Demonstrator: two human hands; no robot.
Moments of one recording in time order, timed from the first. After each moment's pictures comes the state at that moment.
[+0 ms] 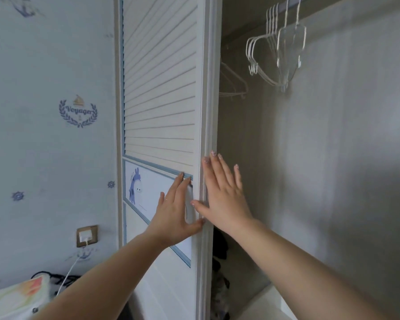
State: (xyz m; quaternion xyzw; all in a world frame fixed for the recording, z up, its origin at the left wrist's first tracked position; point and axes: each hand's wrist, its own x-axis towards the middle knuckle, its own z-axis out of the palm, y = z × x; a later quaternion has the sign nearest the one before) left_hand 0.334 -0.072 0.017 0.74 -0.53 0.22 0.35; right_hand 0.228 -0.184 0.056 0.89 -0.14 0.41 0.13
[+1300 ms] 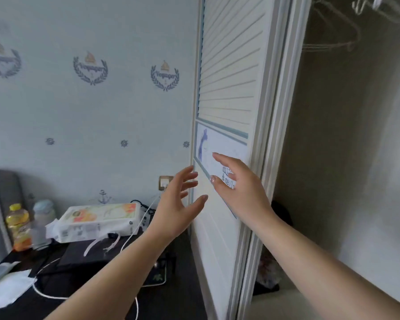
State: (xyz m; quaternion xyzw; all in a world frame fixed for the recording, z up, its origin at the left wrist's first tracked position) left_hand 0.294 0.024 -0.040 0.72 -0.34 0.19 0.58; right_hand 0.234 -0.125 0.012 0.85 0.12 0.36 -0.36
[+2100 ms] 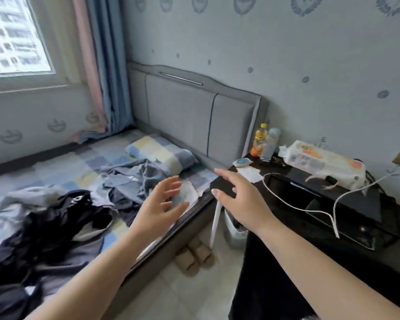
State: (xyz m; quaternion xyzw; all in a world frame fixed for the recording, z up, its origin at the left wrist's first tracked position) left_hand -0.032 0.500 -0.188 0.77 0.15 0.26 0.56; right_hand 0.097 0.336 -0.140 0.79 0.42 -0.05 -0.44
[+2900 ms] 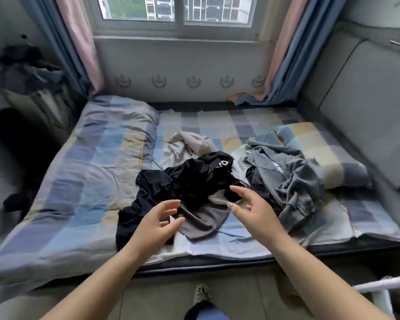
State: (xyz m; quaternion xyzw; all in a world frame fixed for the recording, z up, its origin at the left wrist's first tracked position) left_hand -0.331 0.760 -0.316 0.64 0.51 0.32 0.48; right_hand -0.084 0.725 -0.269 0.66 0.58 -0.34 -0.35
